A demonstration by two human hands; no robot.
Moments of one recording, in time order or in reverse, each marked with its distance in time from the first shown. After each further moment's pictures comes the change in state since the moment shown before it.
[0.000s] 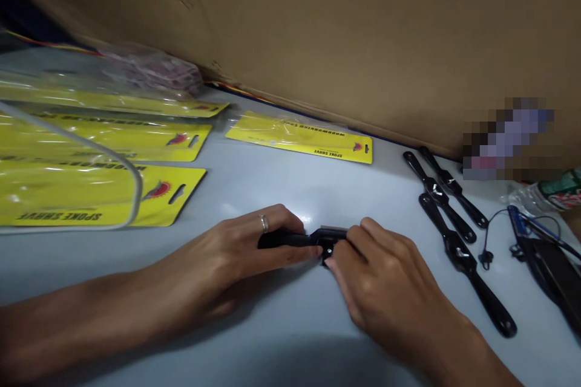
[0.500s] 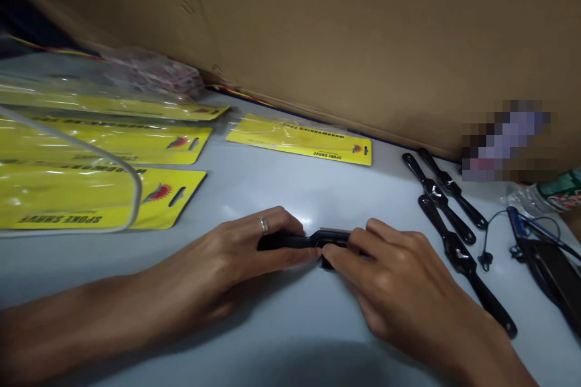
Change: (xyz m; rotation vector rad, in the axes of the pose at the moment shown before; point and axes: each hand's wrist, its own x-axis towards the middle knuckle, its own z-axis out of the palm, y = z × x) left_hand 0.000 0.000 0.000 0.008 0.016 0.002; right_hand -0.004 0.010 -0.025 0.085 -0.139 -0.010
